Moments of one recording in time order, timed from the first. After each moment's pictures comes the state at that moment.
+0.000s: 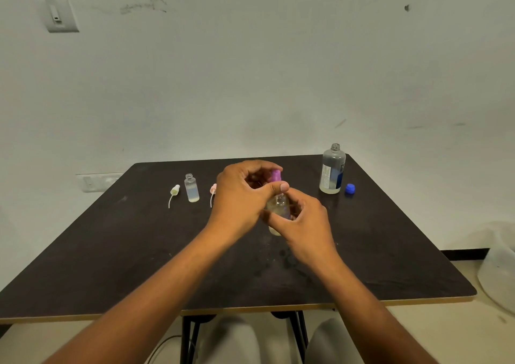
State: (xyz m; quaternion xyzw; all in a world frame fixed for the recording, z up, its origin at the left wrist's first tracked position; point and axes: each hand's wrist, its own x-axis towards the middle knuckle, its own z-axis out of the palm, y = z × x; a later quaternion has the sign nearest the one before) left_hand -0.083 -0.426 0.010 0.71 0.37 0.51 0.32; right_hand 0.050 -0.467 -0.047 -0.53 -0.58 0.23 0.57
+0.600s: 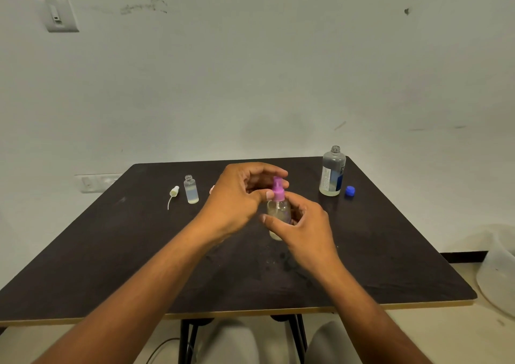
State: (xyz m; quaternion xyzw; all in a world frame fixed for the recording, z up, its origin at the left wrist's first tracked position) left_hand -0.097 -0.421 0.021 0.76 0.32 0.41 0.40; right_hand 0.050 -0.470 -0.047 -0.53 -0.58 0.24 0.57
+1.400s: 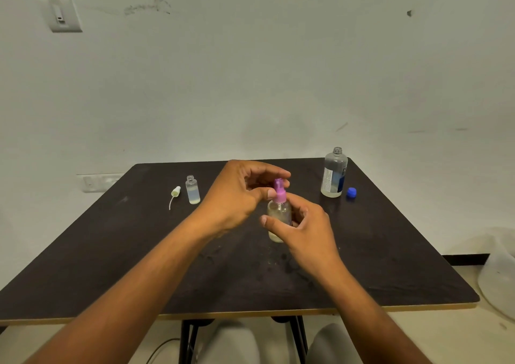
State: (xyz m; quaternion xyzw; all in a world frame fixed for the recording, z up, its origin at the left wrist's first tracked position) left_hand -0.103 -0.420 0.031 0.77 0.32 0.39 0.38; right_hand 0.047 -0.475 -0.045 -0.52 -0.59 0.24 0.57
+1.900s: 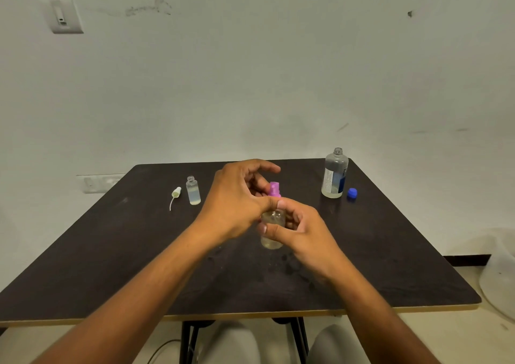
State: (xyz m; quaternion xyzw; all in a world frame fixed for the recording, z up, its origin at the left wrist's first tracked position) left_hand -0.102 -0.428 0.026 0.78 0.38 0.42 0.27; right_hand 0.052 -0.477 -0.038 -0.46 -0.63 0.36 0.51
